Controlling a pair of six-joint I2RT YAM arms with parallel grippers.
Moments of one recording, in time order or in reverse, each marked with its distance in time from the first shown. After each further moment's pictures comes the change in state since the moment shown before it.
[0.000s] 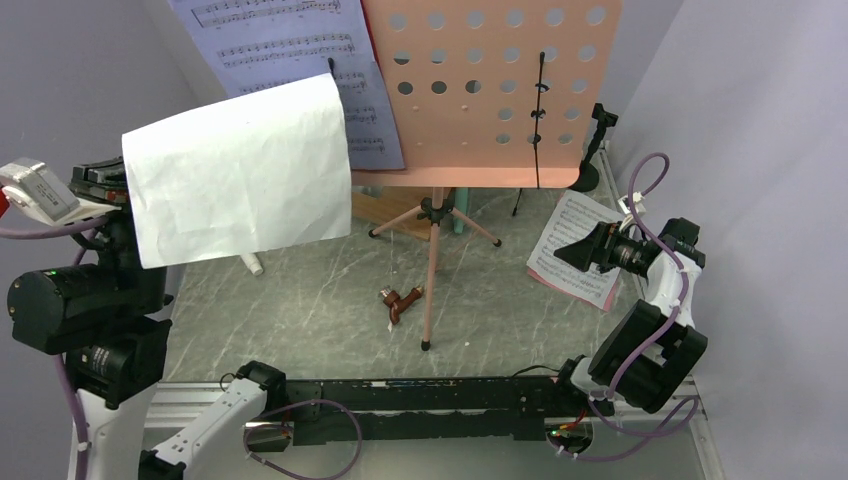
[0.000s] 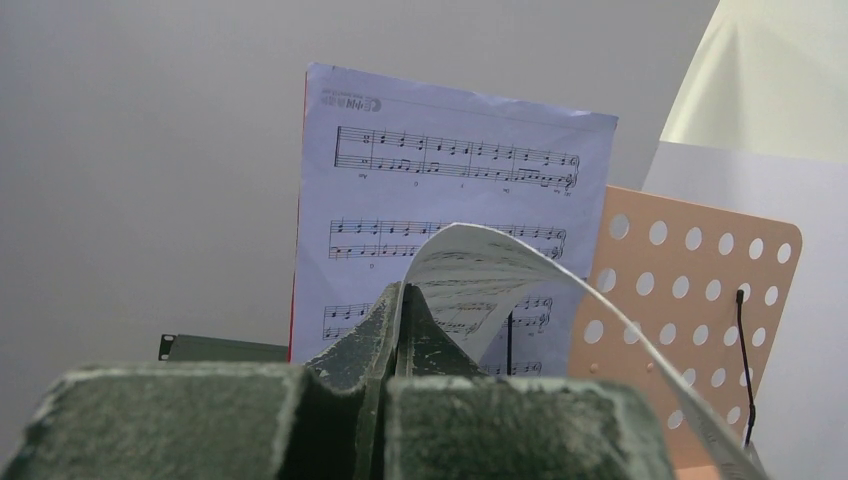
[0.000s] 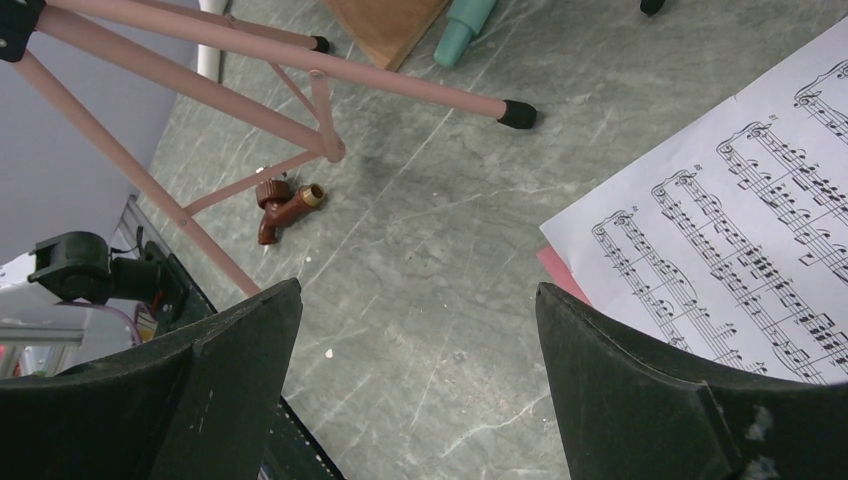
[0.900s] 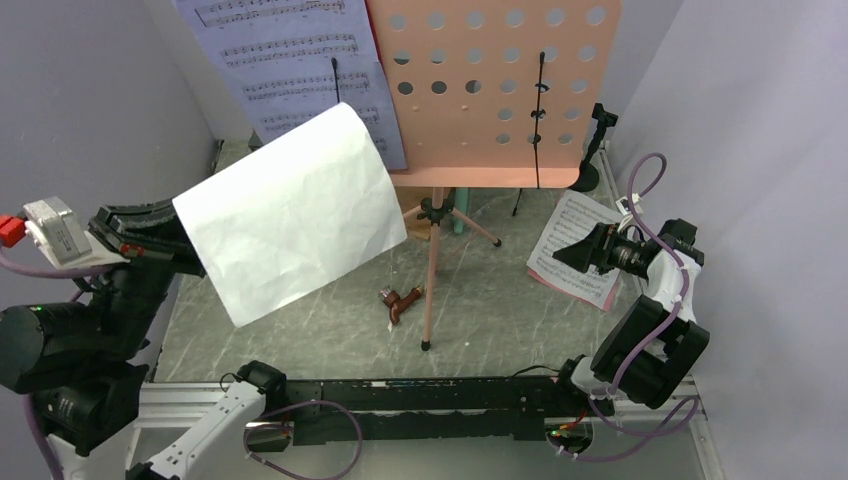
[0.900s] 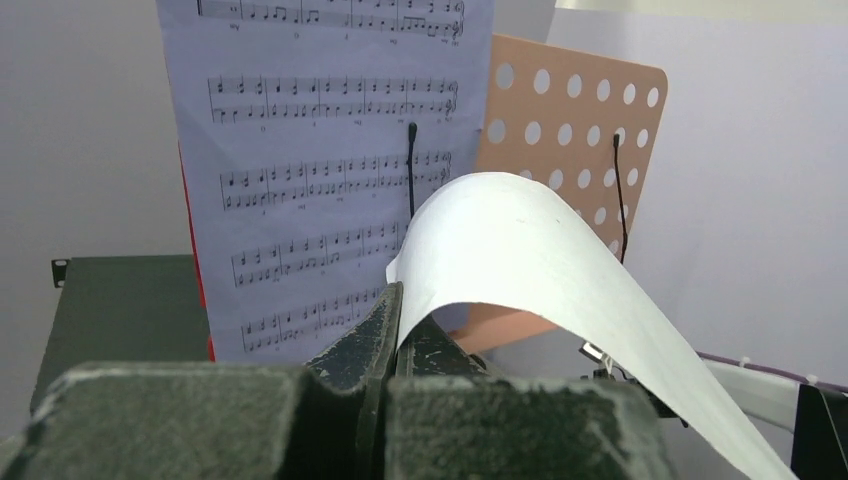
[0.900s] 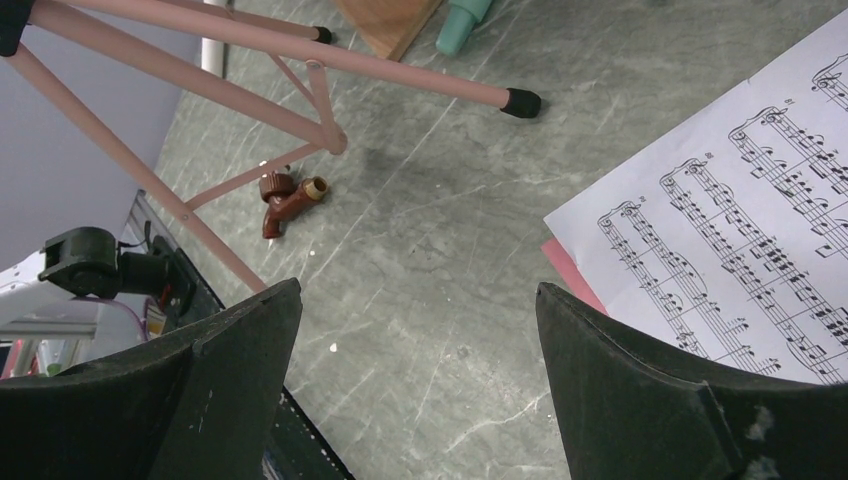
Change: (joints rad) left arm -0.042 -0.102 0.019 -0.267 0.230 -0.039; right arm 0.005 0.027 0.000 -0.021 0.004 -0.019
